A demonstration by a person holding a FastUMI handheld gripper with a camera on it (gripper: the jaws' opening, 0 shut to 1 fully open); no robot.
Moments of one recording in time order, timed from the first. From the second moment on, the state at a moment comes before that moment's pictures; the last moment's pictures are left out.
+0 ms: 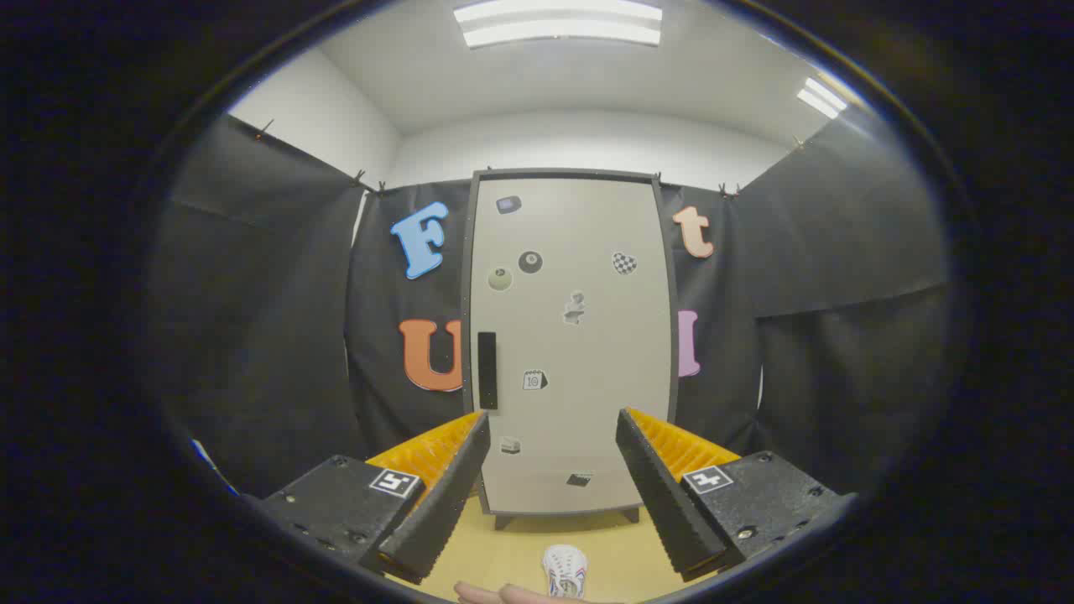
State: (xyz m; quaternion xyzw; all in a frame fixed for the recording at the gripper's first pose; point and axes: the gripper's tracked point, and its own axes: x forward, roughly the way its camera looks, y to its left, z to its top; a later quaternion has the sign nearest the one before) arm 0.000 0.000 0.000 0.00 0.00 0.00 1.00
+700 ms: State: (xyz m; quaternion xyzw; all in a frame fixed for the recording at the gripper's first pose) arm 0.021 0.016 -0.001 0.00 -0.02 0.00 1.00
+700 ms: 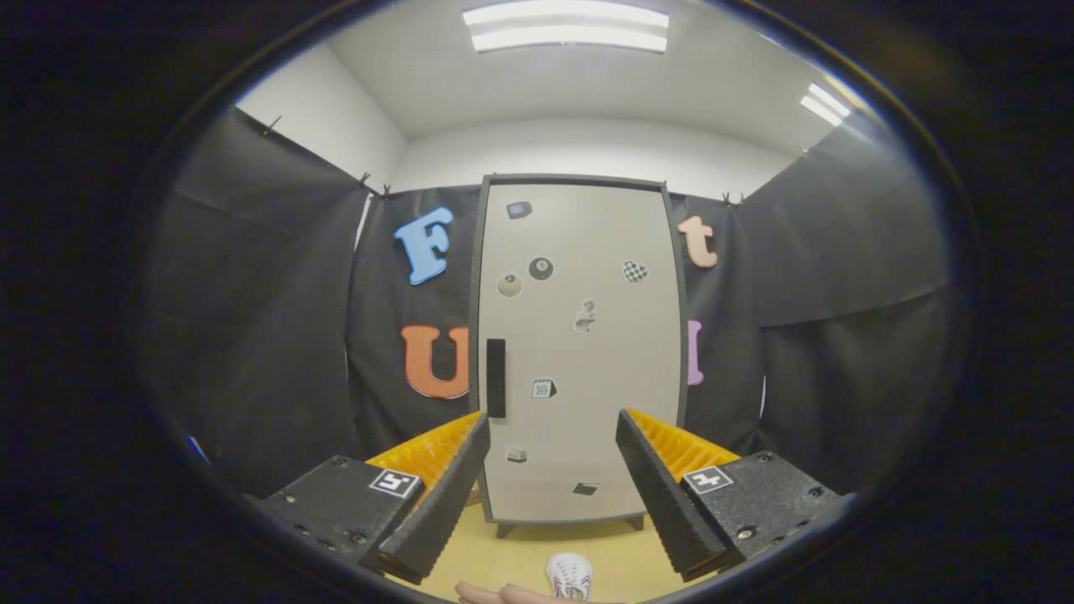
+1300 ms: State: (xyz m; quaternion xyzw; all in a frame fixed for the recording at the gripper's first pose) arm 0.114 0.060 -0.012 0.00 -0.01 0.01 1.00
